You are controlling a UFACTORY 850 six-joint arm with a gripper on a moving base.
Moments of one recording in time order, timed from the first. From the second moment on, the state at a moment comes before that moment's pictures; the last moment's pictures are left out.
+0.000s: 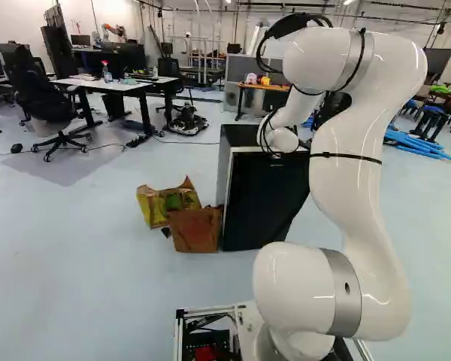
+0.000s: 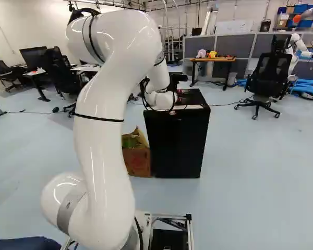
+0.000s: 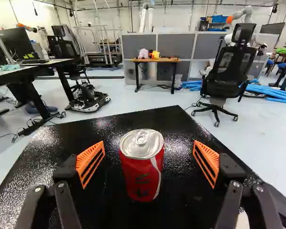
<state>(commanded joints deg) -16.3 -33.9 -62.7 -1.3 49.8 1.8</state>
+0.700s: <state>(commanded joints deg) -16.3 -33.9 -62.7 -1.3 49.8 1.8</state>
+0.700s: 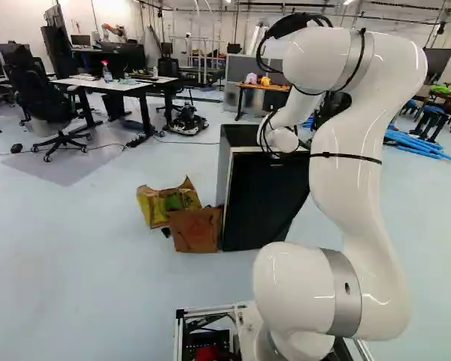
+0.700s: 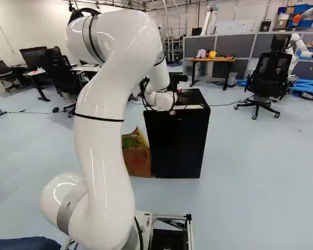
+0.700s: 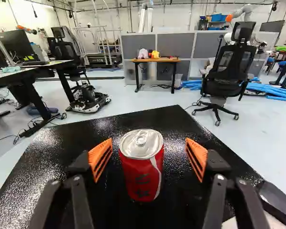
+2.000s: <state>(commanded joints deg) -16.3 -30.6 -62.6 -1.3 49.8 1.8</state>
